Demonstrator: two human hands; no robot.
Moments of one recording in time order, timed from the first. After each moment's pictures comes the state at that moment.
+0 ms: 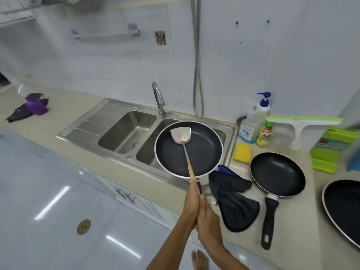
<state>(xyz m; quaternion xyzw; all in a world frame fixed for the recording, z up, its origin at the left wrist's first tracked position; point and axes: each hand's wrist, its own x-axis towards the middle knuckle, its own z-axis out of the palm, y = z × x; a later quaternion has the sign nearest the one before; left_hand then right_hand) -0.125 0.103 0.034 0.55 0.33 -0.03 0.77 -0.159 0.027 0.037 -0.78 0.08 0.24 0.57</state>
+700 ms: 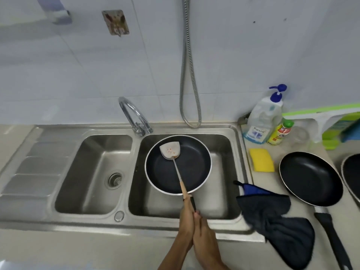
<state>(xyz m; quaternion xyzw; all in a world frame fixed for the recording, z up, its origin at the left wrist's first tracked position) 0.010 0.308 -0.047 0.48 0.42 -0.18 0.75 -0.034 0.245 -0.002 -0.80 0.24 0.25 0.49</state>
